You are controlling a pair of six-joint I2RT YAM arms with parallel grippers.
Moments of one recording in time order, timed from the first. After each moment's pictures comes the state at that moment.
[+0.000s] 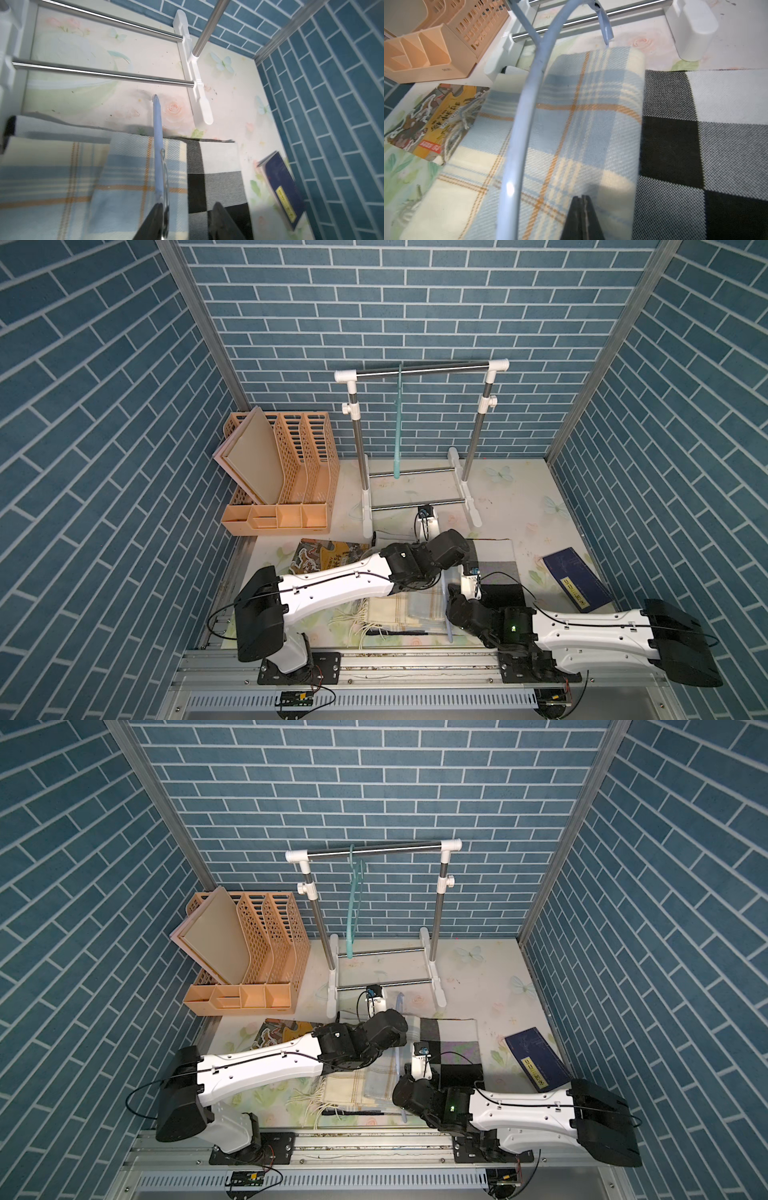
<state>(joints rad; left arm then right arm) -1.18 1.58 1.30 -0.46 -0.53 -1.03 1.39 1.03 0.41 -0.19 0.71 0.95</state>
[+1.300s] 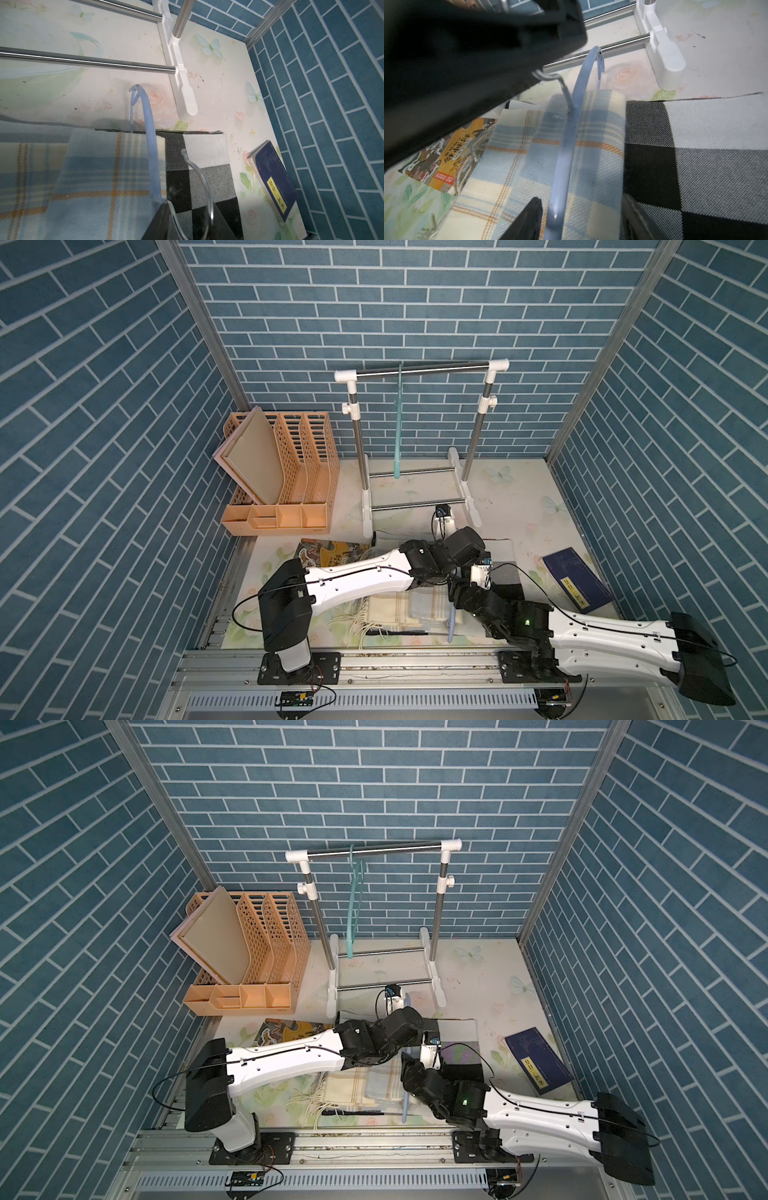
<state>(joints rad) -1.19 1.72 1.42 -0.44 -0.45 -1.02 1.30 0.88 0.40 -0.20 0.71 0.88</state>
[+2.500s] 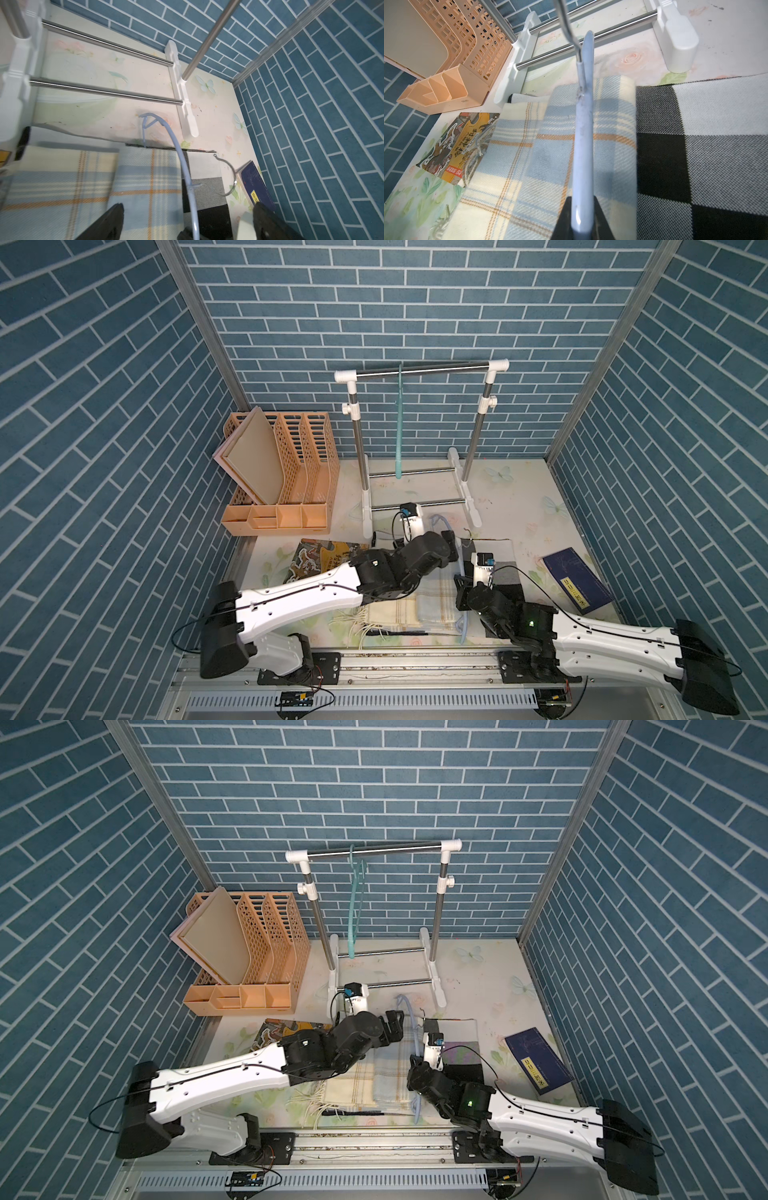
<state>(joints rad) -1.17 1.31 1.10 -0.38 -0.55 -1.03 1.24 0.86 0.37 -0.19 0.61 0.91</state>
